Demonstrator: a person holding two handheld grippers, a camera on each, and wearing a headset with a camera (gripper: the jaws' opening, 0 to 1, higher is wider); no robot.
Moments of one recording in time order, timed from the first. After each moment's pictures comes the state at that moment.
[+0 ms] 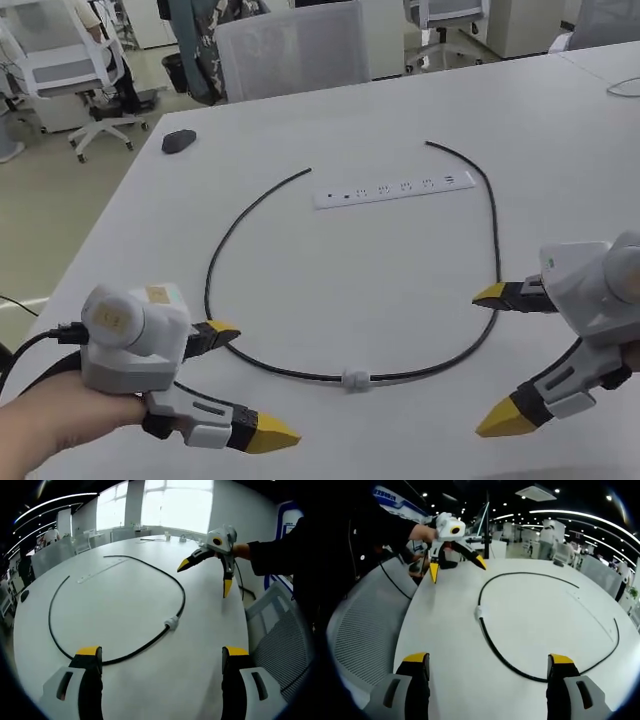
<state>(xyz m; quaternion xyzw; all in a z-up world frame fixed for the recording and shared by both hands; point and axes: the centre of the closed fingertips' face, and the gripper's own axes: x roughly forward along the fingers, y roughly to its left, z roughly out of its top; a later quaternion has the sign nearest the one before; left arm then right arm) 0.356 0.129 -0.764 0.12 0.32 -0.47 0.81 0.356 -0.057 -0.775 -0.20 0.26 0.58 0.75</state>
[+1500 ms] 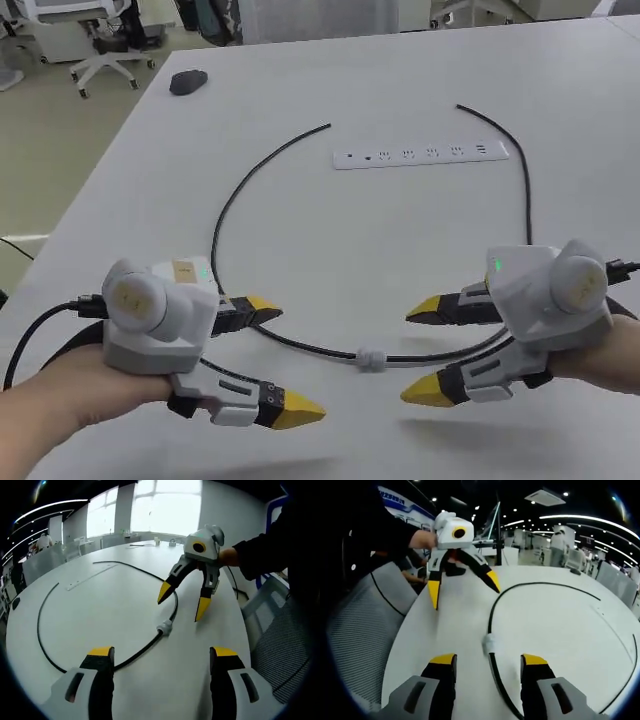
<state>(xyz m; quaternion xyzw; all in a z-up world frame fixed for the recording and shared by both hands) 0.355 0.107 -0.776 0.11 0.29 -0.51 0.80 0.363 0.035 -0.802 -0.18 0.24 0.63 0.72</state>
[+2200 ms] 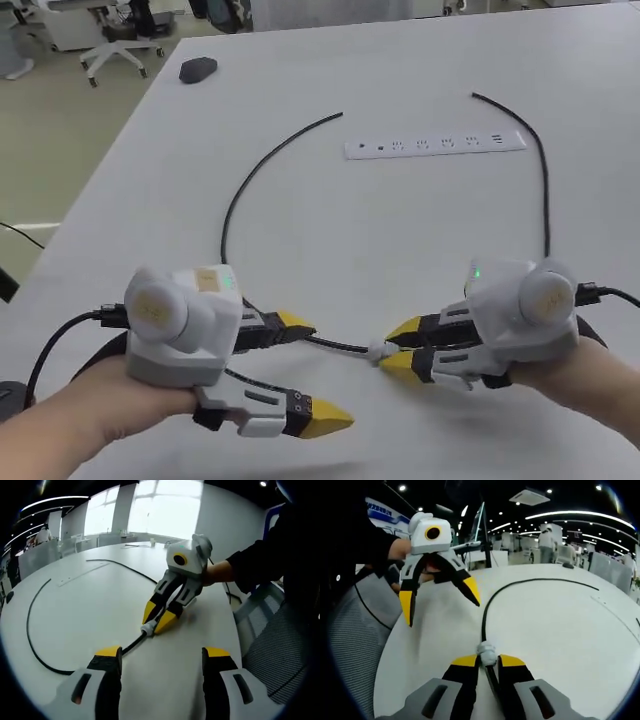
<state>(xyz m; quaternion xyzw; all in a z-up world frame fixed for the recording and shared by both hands) 0.338 0.093 -0.782 0.09 0.30 -0.53 0.79 0.374 0.059 -0.819 -0.13 0.24 0.60 0.75</state>
